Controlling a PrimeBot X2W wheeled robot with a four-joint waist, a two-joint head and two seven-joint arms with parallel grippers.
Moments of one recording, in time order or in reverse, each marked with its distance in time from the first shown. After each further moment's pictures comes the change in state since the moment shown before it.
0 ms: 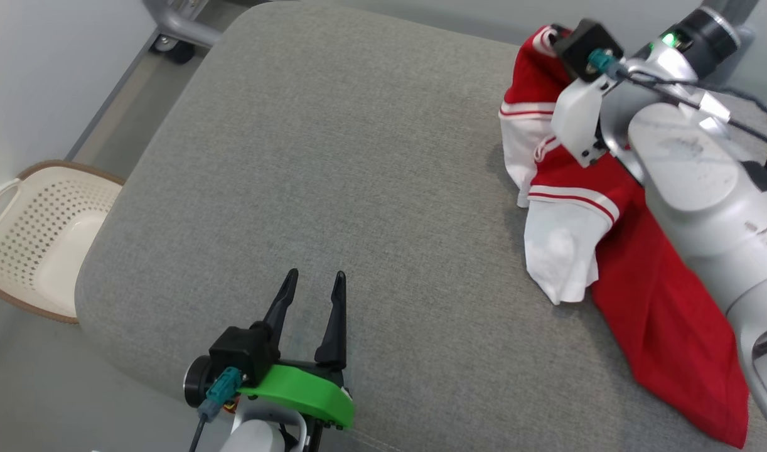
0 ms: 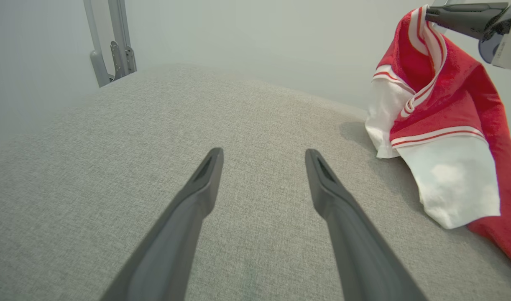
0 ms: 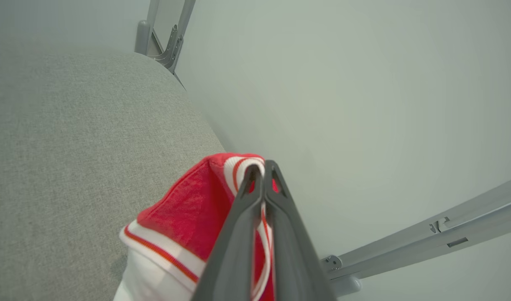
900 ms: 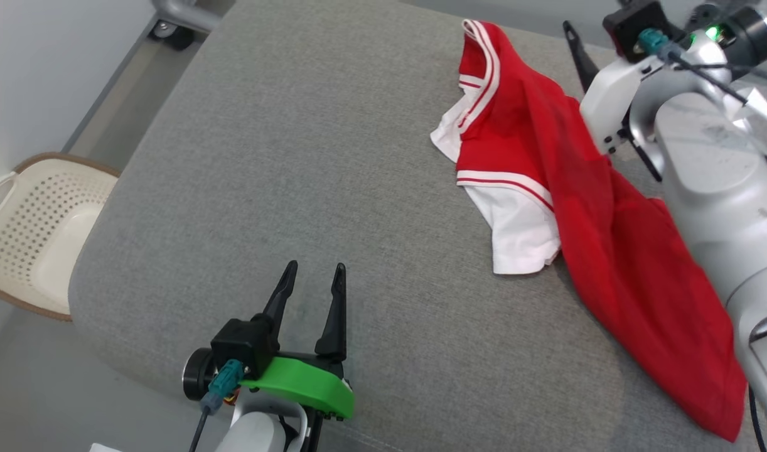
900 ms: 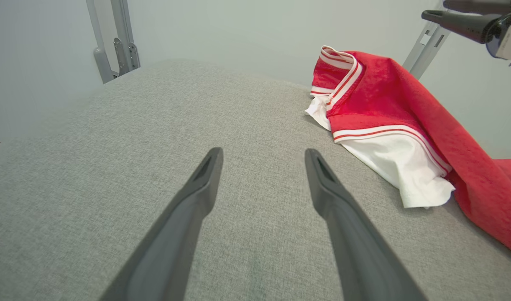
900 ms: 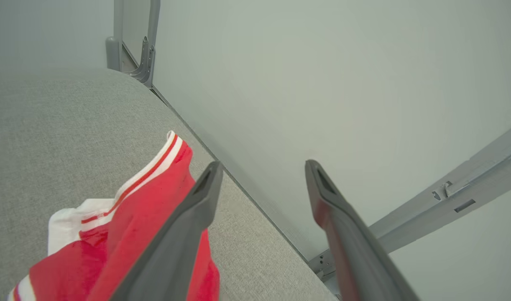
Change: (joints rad) left arm -0.025 0.000 -0.017 0.004 -0.001 0.024 0.000; right arm -0.072 0.032 -0.144 0.207 -0.013 0.000 -0.136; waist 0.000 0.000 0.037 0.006
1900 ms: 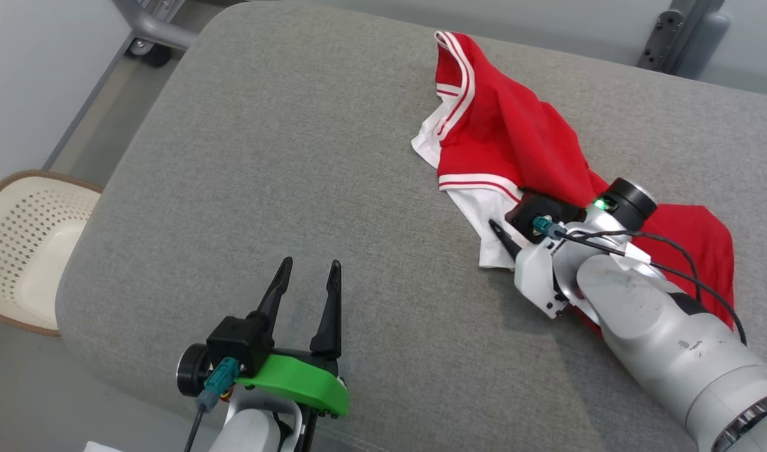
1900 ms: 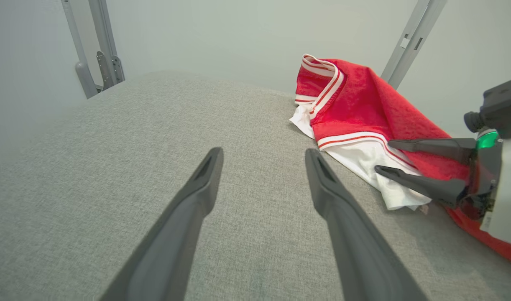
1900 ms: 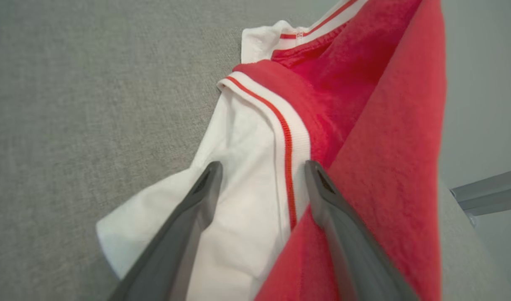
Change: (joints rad) left arm -0.004 0.000 0.029 0.008 0.038 -0.027 0.000; right arm 0.341 0.048 0.279 -0.116 0.069 0.000 0.060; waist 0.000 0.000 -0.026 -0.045
